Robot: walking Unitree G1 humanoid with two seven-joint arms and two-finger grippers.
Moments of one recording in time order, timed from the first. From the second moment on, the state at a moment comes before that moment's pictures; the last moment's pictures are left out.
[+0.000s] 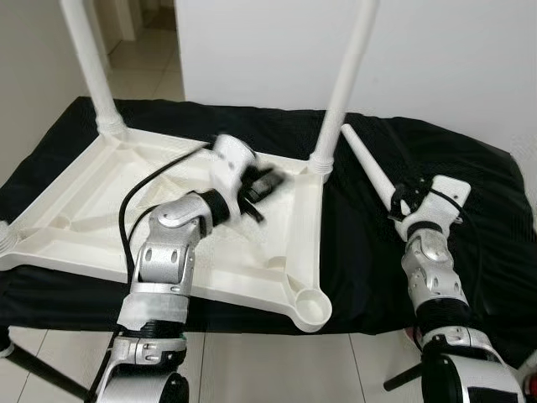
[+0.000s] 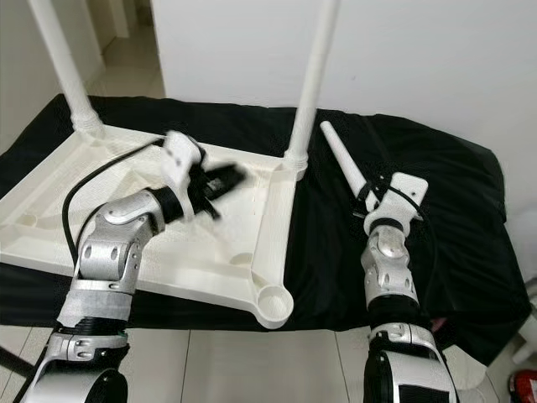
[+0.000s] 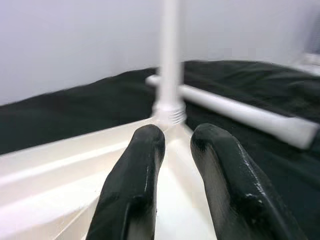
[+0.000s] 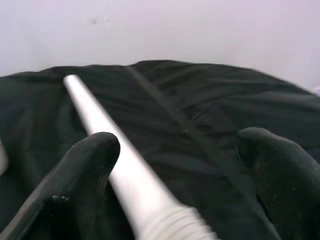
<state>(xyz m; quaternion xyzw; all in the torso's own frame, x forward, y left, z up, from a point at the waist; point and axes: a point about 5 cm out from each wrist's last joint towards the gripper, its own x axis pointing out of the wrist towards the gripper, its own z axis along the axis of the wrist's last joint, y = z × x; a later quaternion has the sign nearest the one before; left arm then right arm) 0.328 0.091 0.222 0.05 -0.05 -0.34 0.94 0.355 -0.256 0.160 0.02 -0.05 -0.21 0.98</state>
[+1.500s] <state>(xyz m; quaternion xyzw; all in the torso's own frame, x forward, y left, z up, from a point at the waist) 0.293 0.100 0.236 0.15 -0.02 -0.33 0.93 0.374 -0.268 0.170 -0.02 -0.04 -0.06 1.00</state>
